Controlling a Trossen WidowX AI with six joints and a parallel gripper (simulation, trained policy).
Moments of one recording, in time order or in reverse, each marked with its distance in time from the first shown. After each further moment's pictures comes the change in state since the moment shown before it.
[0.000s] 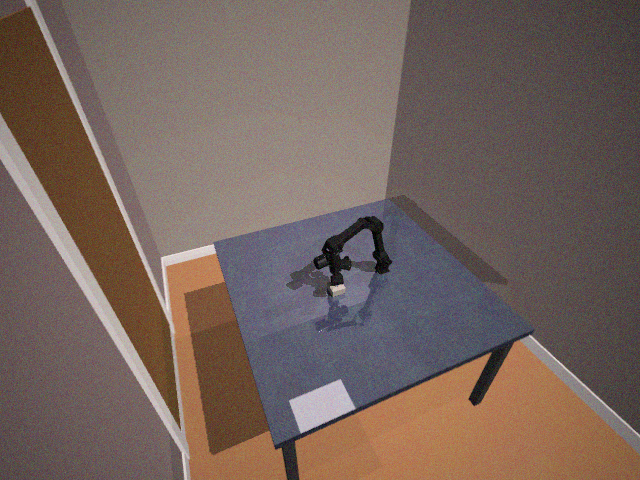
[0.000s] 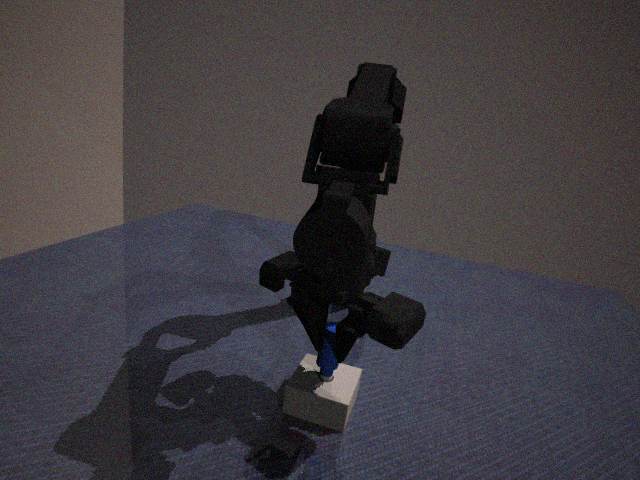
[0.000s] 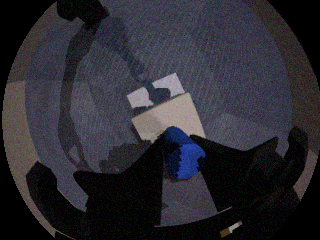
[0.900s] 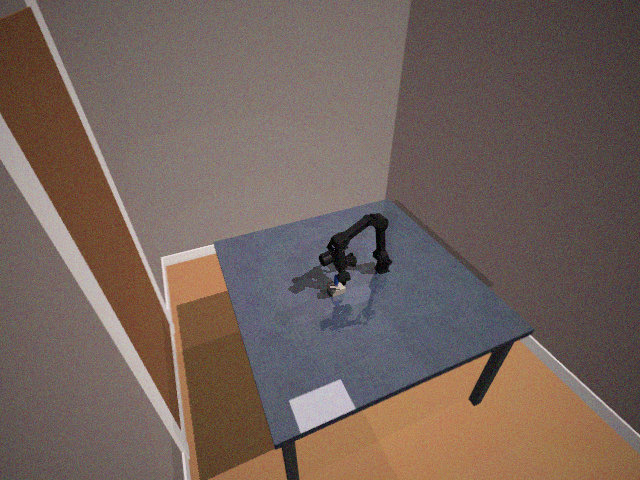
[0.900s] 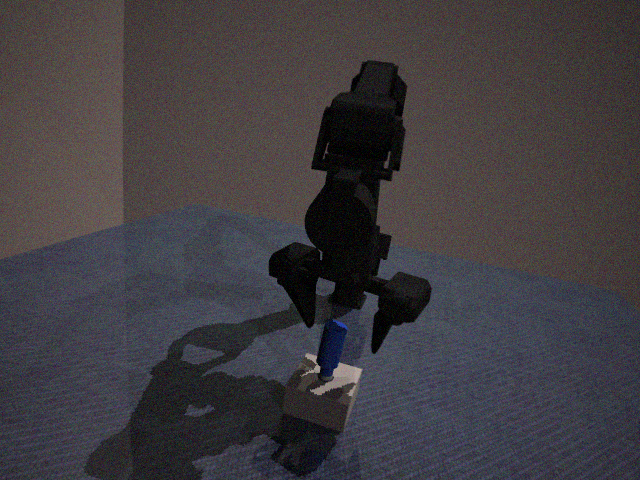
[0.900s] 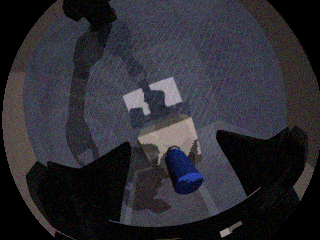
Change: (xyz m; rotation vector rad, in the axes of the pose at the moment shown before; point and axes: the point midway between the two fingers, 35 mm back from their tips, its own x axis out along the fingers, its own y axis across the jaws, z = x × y) arm -0.008 0.006 0.029 -0.083 -0.001 -0.043
